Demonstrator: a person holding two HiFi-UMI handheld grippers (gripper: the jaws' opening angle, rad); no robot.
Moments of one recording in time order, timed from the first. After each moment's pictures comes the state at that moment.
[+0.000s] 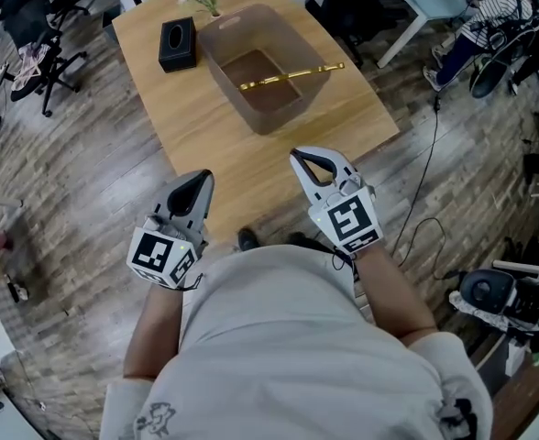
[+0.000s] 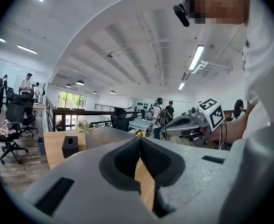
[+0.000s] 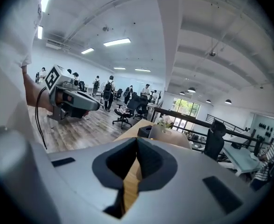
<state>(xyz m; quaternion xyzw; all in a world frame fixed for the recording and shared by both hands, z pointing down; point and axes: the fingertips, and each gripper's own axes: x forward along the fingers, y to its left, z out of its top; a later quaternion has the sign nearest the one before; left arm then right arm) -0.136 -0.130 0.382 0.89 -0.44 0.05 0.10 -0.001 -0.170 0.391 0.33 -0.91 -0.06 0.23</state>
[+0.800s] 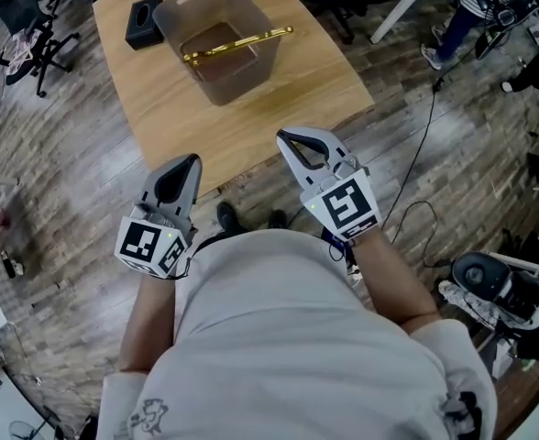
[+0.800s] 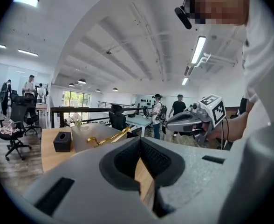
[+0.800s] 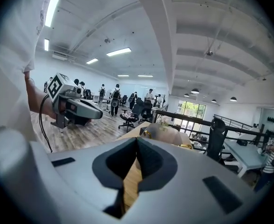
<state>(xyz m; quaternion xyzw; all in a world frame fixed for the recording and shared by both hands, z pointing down) -0.009 -0.096 0.383 0.87 -0.47 0.07 0.10 0.117 -0.136 0.382 0.29 -0.94 -0.05 0.19</state>
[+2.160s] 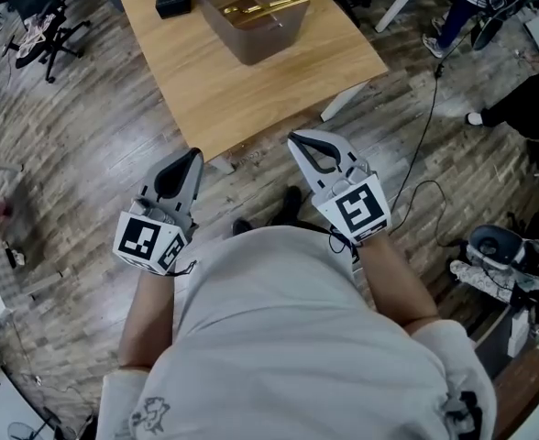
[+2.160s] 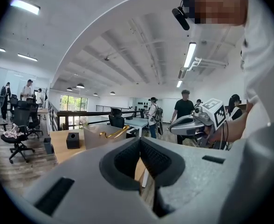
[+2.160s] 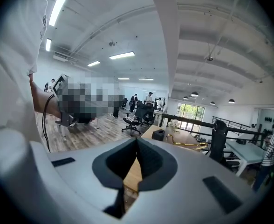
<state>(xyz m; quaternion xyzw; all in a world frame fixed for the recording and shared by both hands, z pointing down) -0.089 0.053 0.367 0.88 -0.46 0.06 0.08 0.050 0.026 0.377 0.30 -0.94 -0.05 0.17</state>
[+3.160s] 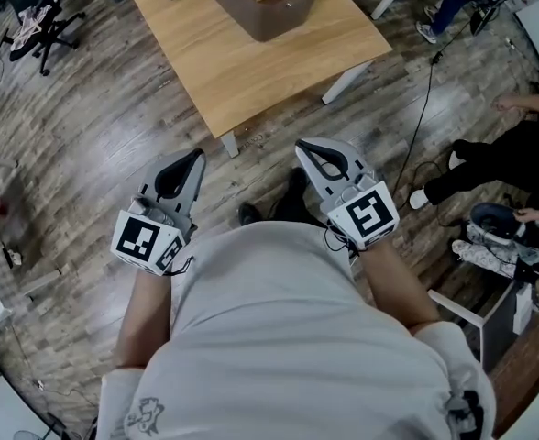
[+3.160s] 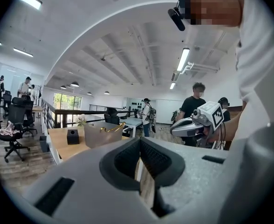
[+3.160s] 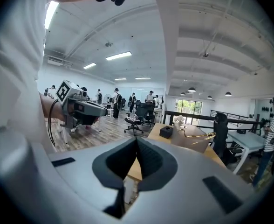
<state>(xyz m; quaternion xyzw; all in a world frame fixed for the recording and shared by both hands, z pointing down) -0.150 0.127 0.376 0.90 -0.42 0.06 0.08 -0.003 0.113 0.388 0.31 -0.94 -0.02 0.16</state>
